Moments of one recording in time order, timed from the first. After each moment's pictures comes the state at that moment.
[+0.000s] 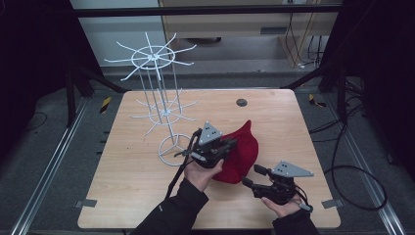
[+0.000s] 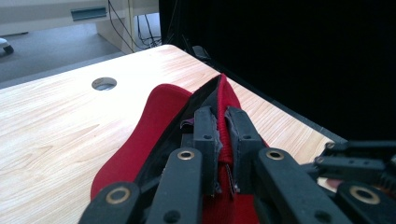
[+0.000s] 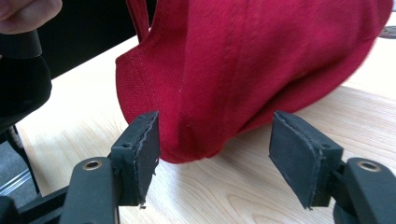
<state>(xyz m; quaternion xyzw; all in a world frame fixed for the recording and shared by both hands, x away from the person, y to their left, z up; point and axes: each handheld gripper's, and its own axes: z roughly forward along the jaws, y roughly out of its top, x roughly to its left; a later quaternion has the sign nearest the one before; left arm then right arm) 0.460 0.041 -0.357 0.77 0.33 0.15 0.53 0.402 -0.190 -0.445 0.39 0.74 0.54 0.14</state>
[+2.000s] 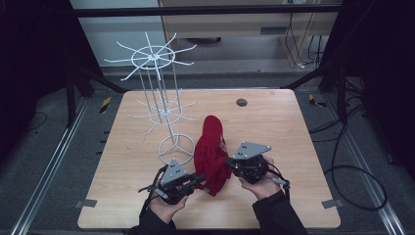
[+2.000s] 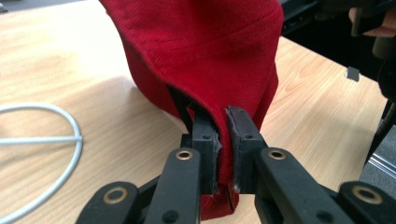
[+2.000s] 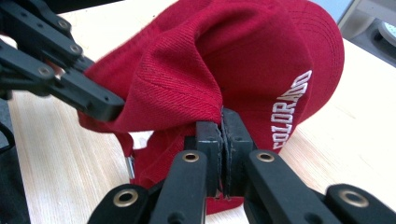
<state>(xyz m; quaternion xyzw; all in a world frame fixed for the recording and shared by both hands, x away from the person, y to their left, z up) 0.402 0.133 -0.427 0.79 0.33 0.13 0.50 0.438 -0.115 -0.388 0.25 0.85 0.43 0.18</state>
